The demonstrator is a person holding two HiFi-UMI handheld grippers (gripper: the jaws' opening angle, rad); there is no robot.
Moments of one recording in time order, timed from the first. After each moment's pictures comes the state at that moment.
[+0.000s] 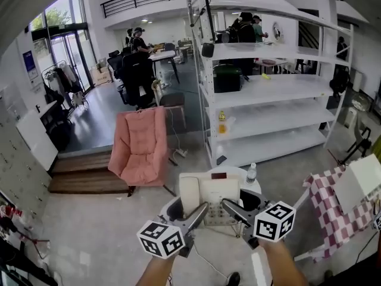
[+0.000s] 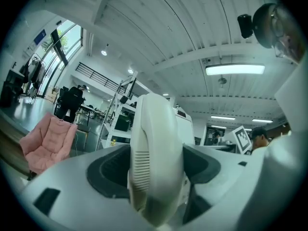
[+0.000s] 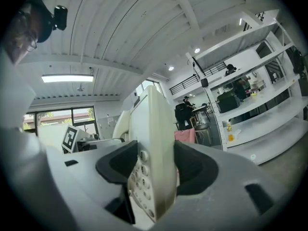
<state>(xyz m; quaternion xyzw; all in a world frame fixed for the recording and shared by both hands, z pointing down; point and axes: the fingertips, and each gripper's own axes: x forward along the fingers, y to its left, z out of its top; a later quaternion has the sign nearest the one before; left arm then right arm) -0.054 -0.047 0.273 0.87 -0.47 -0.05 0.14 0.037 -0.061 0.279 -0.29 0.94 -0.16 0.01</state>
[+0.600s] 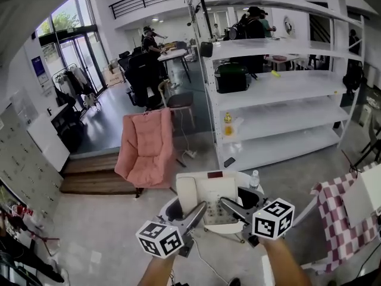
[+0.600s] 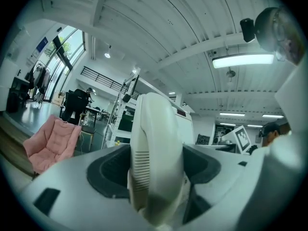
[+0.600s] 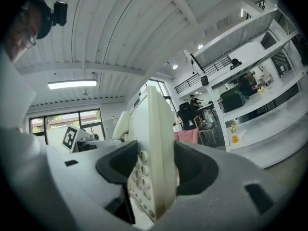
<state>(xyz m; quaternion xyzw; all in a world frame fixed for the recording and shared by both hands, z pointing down) -0.004 -0.117 0.278 0.85 -0.52 -0.04 0.13 0.085 -0.141 0.285 -0.24 0.95 -0.17 0.01</state>
